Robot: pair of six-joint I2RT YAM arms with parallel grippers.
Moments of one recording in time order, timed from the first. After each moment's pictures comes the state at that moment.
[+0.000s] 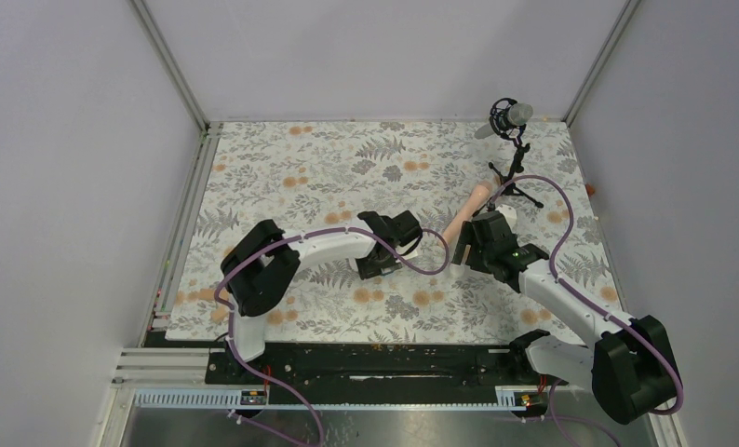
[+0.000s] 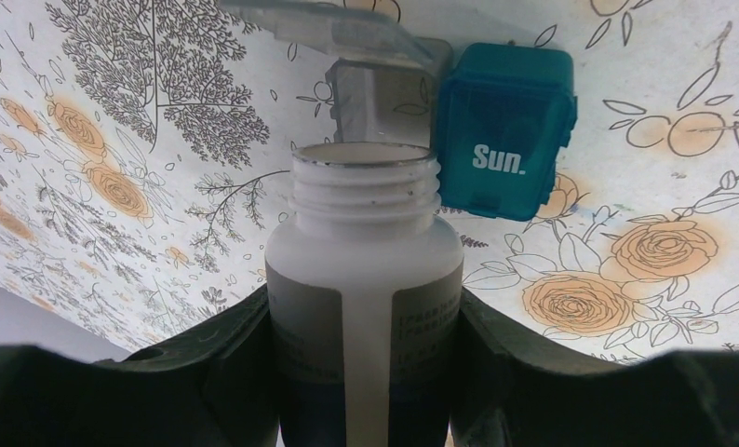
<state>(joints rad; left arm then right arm) -0.96 1.92 1.34 -0.84 -0.31 0.32 0.42 1.12 0.59 -0.42 0.24 0.61</state>
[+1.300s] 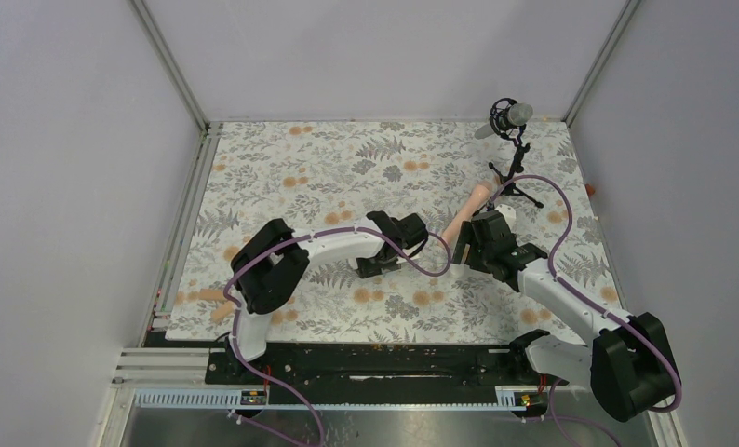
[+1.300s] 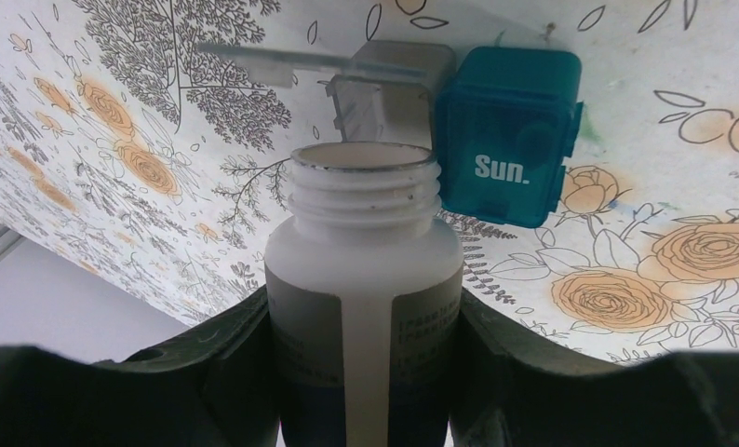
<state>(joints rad) -0.98 1.97 1.41 -0.92 -0.40 0.32 0.42 1.13 0.59 -0.41 0.24 0.61</state>
